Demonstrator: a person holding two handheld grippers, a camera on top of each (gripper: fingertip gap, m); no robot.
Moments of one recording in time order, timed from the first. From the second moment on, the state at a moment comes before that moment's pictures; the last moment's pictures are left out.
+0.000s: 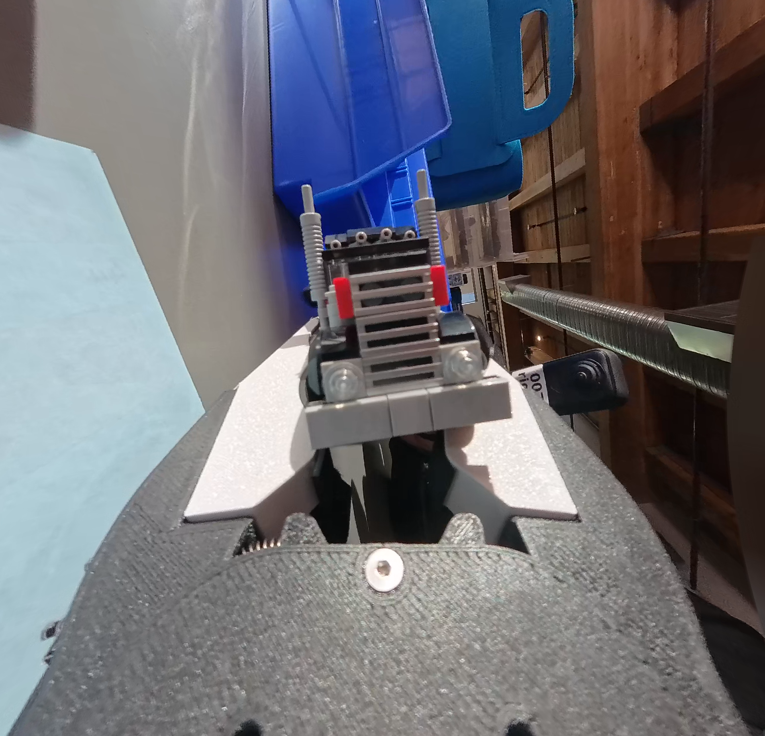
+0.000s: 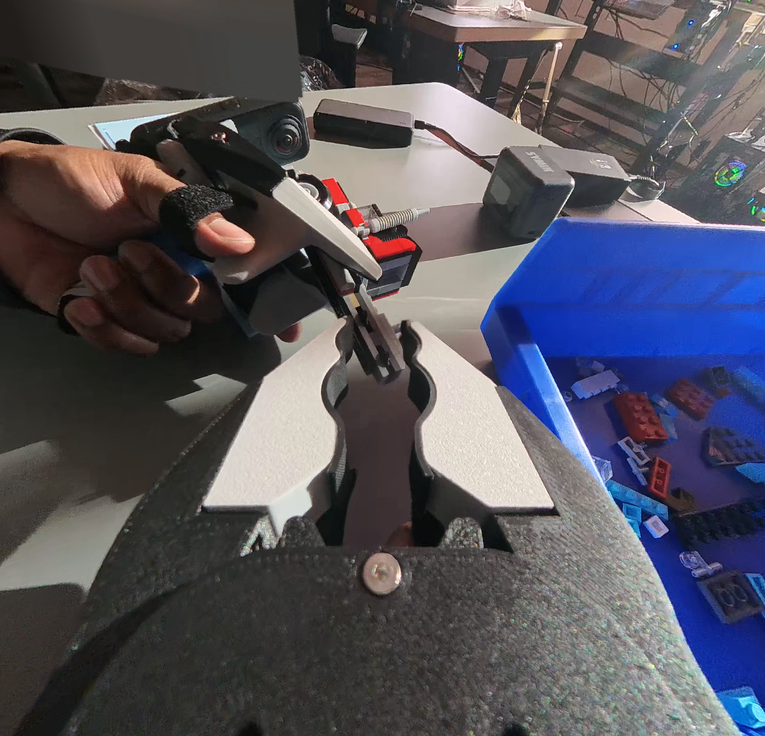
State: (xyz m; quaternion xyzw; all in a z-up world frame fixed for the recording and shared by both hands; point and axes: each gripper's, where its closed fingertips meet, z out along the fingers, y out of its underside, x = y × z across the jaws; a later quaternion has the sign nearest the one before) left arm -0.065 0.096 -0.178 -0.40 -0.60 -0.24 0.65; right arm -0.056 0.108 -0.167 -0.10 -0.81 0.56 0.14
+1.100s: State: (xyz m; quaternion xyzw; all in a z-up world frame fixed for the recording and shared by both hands) left arm -0.106 -0.011 -0.148 -0.31 -0.63 -0.11 0.70; right arm -0.140 0.087 -0.220 -0.34 -0.84 0.34 0.27
